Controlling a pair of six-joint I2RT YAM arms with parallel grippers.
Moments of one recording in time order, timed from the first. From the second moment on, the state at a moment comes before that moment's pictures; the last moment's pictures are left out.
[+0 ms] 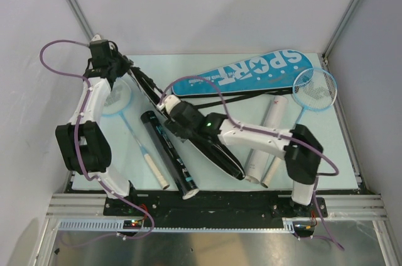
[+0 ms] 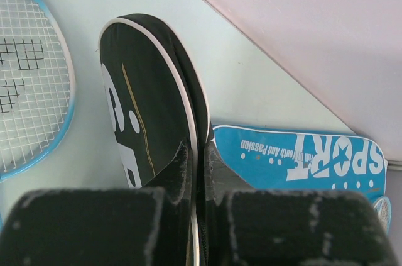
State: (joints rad) left arm 0.11 1.67 1.47 -0.32 0.08 -0.66; right arm 1.13 1.87 1.53 -0.40 0.38 0.01
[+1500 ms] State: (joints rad) left arm 0.11 1.66 1.47 -0.32 0.09 -0.66; right arm 0.95 1.38 0.84 -0.41 -0.03 0.32
